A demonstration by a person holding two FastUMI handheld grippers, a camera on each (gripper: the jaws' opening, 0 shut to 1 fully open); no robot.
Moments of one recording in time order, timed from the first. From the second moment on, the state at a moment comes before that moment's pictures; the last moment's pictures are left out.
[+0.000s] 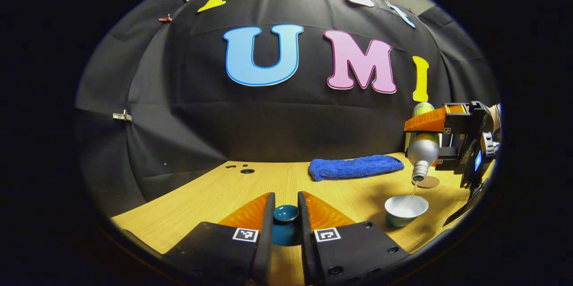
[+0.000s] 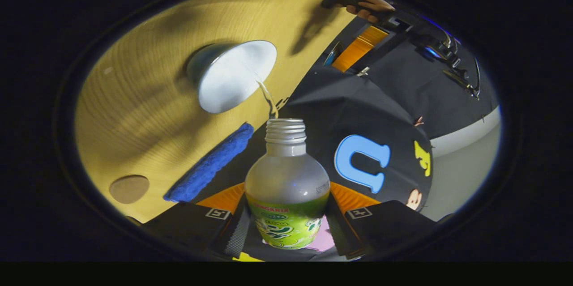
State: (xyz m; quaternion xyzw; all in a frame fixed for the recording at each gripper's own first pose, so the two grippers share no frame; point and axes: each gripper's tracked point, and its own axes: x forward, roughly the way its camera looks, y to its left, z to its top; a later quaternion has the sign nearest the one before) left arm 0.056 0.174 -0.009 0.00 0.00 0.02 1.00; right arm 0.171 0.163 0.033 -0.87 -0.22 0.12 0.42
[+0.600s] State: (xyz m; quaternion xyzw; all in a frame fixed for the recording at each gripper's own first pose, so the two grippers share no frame) left arm 0.056 0.173 -0.008 0.00 0.00 0.02 1.00; right arm 0.168 0.171 0.049 -0.89 -0.25 0.11 0.37
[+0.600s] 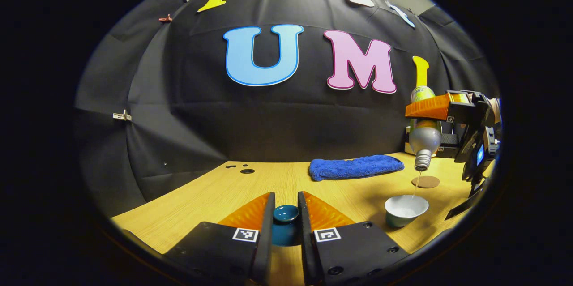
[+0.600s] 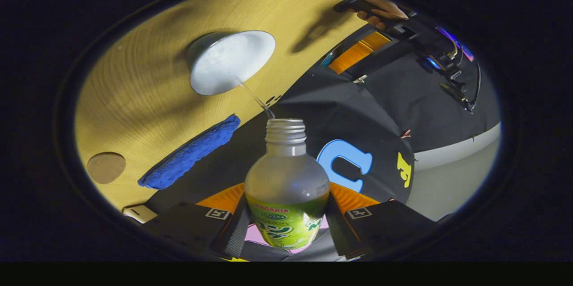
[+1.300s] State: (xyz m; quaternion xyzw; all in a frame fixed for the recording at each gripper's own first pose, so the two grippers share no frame) left arm 0.056 0.172 -0.009 0.00 0.00 0.01 1.00; right arm 0.157 0.190 0.050 -0.89 -0.28 0.11 0.34
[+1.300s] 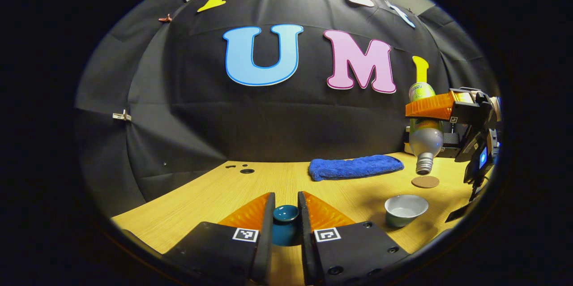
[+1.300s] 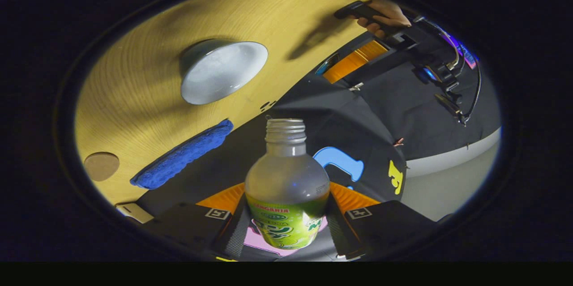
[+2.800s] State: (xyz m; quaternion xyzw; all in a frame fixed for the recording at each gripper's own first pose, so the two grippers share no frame) left arm 0.057 0.175 -0.011 0.00 0.00 0.02 1.00; right arm 0.152 0.157 0.046 -0.86 -0.23 0.09 0.45
